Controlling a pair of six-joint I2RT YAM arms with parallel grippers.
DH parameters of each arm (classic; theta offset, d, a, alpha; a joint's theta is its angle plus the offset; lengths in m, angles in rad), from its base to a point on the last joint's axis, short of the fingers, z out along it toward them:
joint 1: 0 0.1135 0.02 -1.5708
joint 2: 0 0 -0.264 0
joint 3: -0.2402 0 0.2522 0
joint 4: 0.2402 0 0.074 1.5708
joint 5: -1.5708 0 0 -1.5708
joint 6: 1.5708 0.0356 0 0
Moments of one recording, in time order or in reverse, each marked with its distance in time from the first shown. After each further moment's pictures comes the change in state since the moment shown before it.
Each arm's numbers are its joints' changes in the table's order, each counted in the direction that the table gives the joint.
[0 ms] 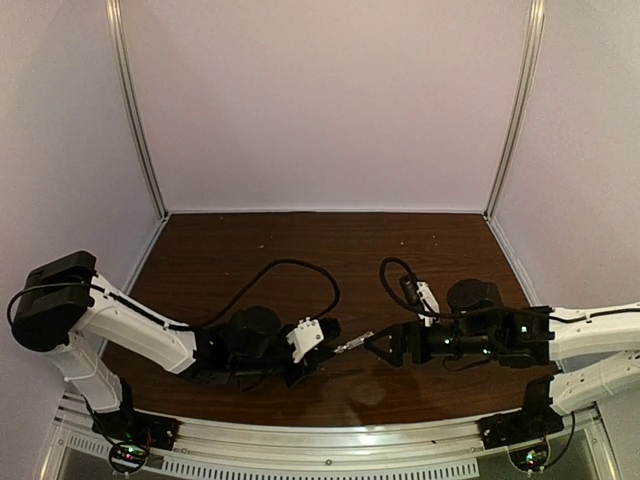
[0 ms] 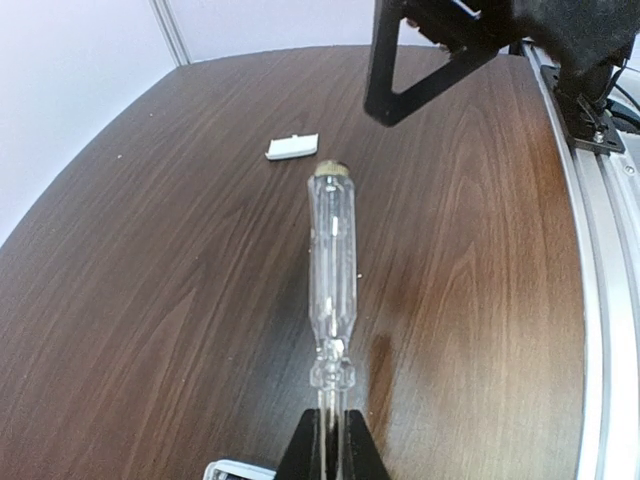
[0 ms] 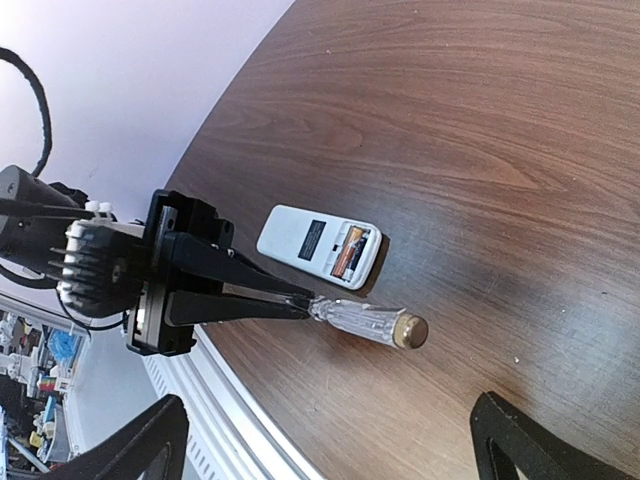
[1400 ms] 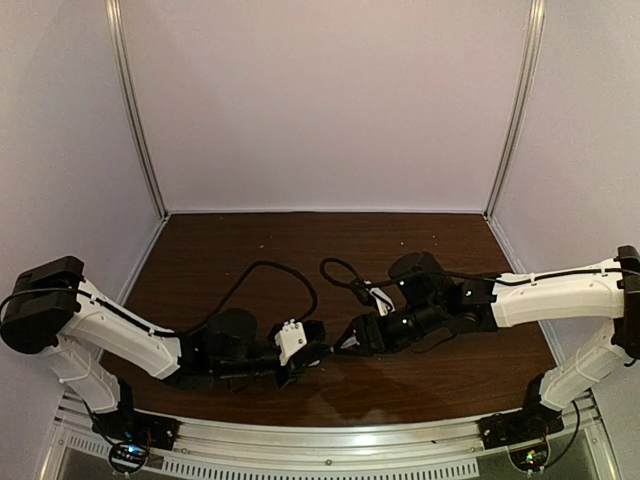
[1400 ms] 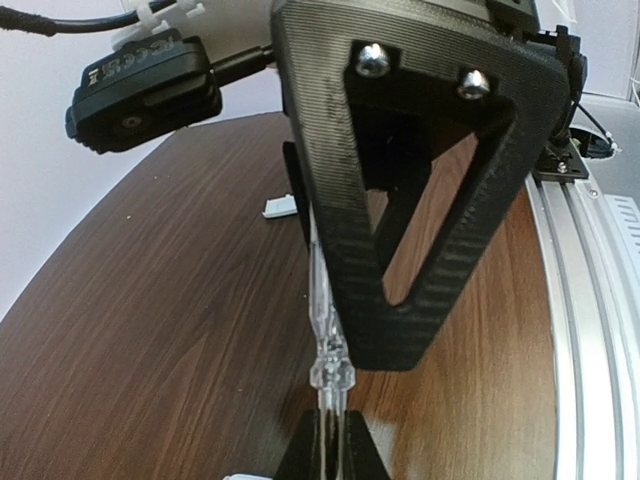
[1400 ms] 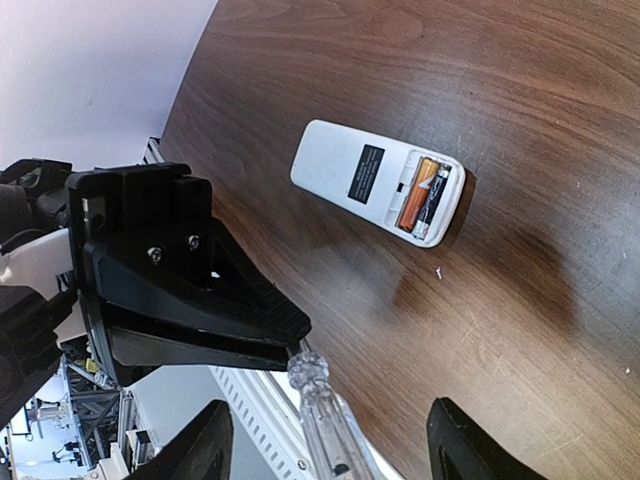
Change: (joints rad) left arm -0.002 -0.082 0.120 -0.188 -0.059 0.068; right arm -0.092 0.410 -0.327 0.150 0.380 -0.006
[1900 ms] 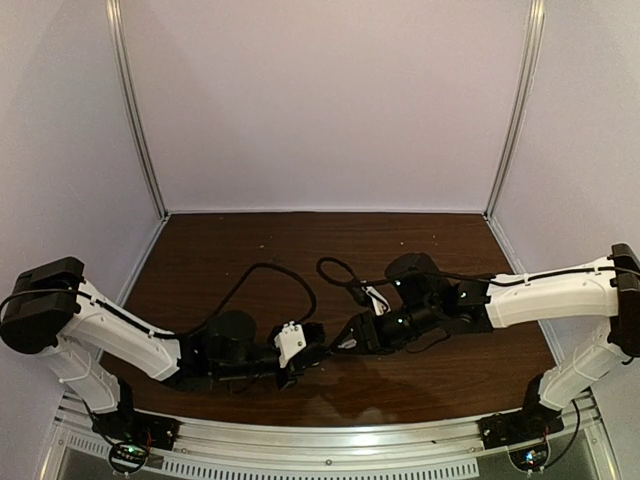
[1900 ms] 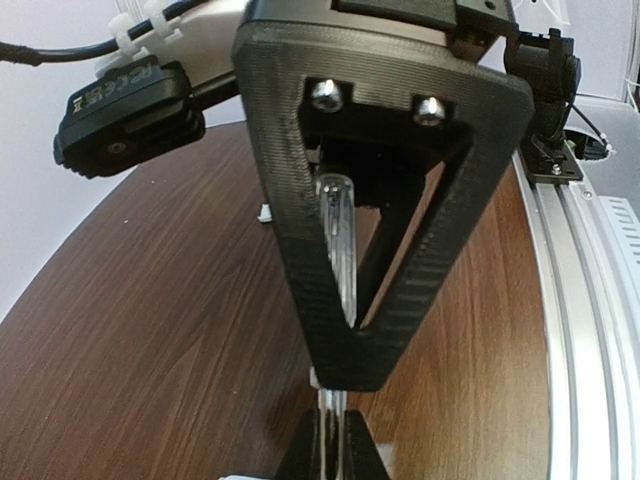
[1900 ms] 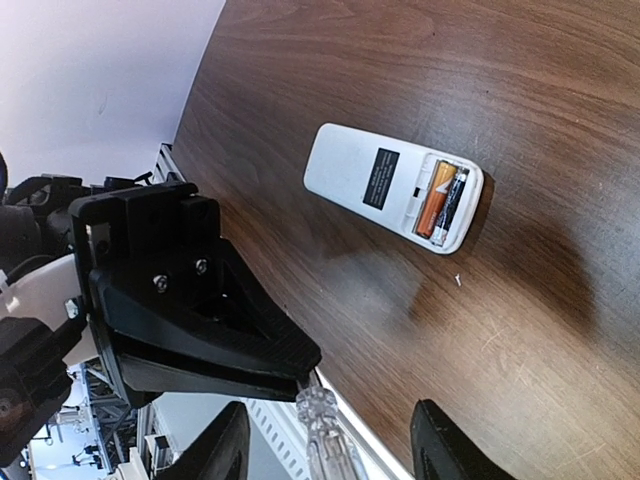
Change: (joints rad) left arm -0.010 -0.001 0.009 -0.017 0.001 0.000; right arm 0.000 0.024 -0.001 -0.045 0.029 0.049
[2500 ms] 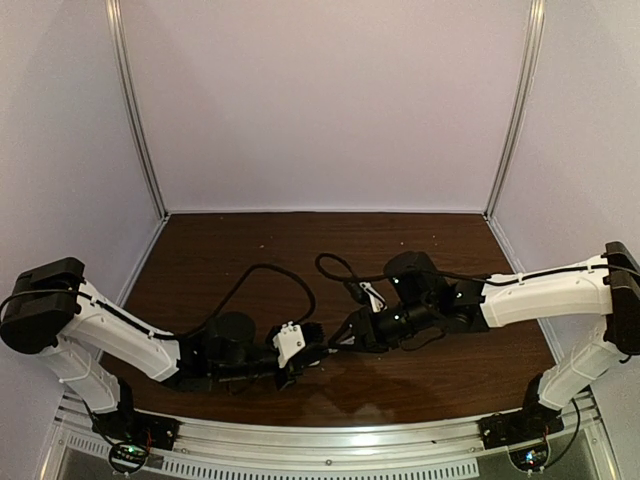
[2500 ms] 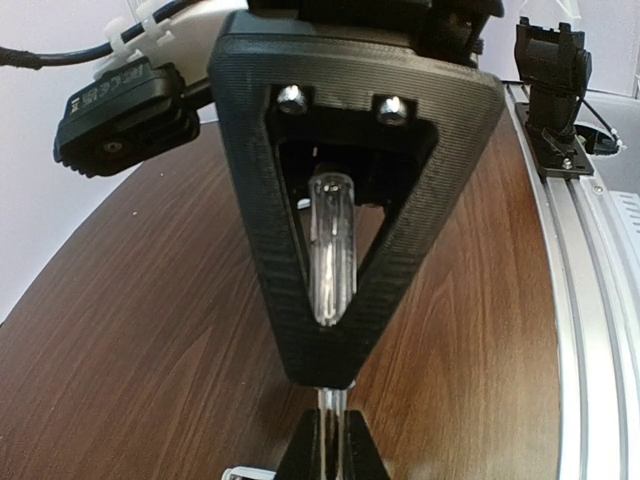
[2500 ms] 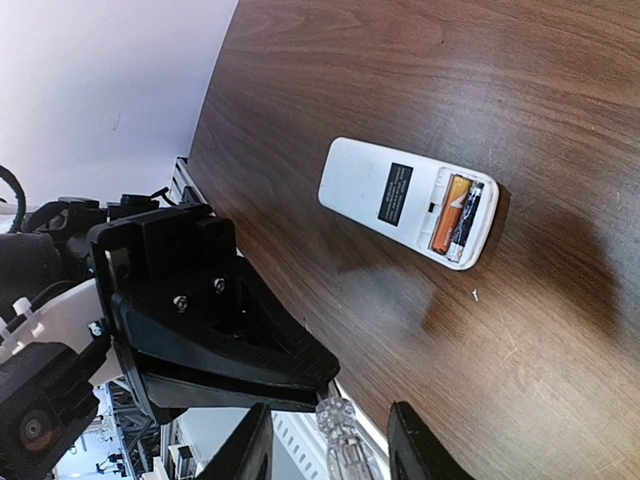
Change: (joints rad) left arm -0.002 0.000 0.011 -0.004 0.039 0.000; right arm -0.008 0.035 0.000 -0.081 0.031 0.073
